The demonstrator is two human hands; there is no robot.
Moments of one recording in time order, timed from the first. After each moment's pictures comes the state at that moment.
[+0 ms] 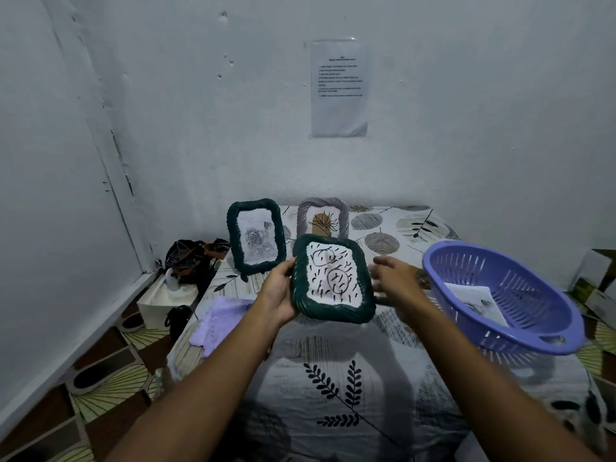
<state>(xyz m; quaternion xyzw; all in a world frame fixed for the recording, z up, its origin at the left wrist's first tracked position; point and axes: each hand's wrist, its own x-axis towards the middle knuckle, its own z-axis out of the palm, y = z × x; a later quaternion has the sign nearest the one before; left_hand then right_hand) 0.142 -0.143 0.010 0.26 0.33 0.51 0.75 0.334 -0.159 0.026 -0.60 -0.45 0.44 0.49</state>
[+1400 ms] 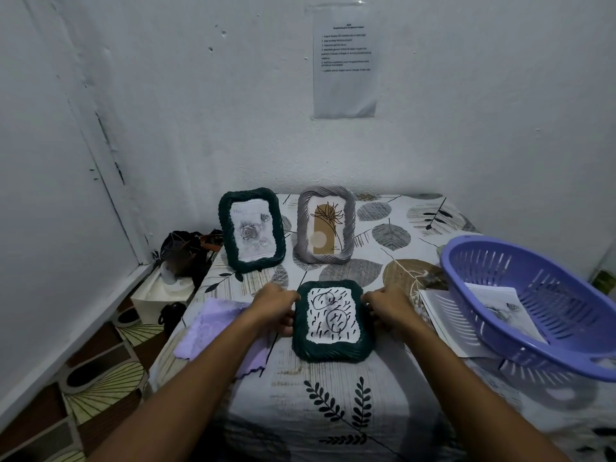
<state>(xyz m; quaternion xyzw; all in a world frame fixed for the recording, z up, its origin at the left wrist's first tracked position) 0.119 -0.089 -0.053 0.45 0.61 0.34 0.55 0.333 -0.102 -0.047 -0.71 -0.47 0.39 0.35</state>
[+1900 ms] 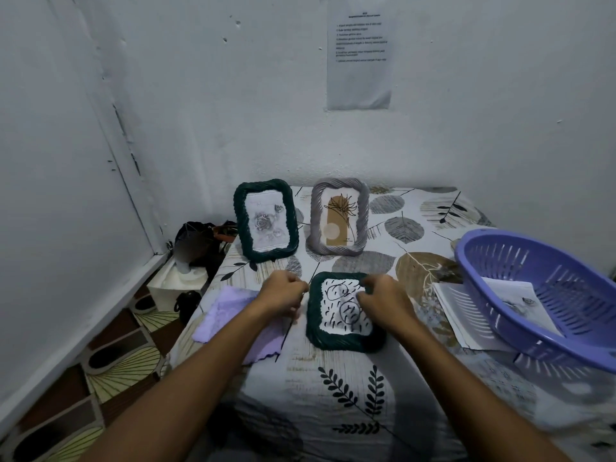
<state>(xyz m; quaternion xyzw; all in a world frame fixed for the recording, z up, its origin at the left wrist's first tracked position) 0.105 -0.100 -0.043 0.53 0.62 0.34 0.46 0.303 -0.117 -0.045 -0.69 -0.65 0.19 0.26</state>
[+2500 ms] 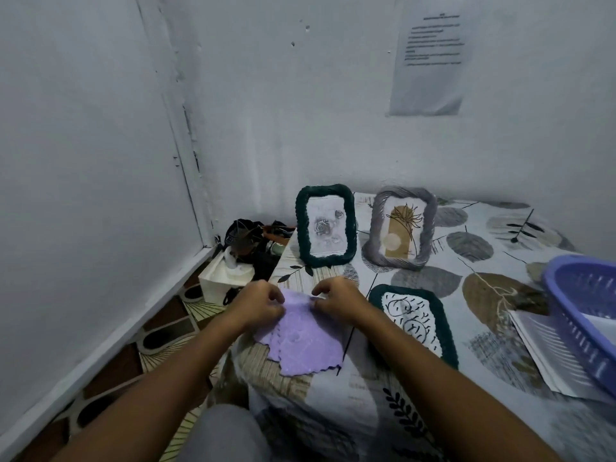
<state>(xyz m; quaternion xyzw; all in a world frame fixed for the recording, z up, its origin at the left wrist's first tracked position) -0.037 -0.118 -0.050 0.67 0.69 0.19 0.18 0.148 -0.069 -0.053 -0.52 -0.80 0.26 0.16</state>
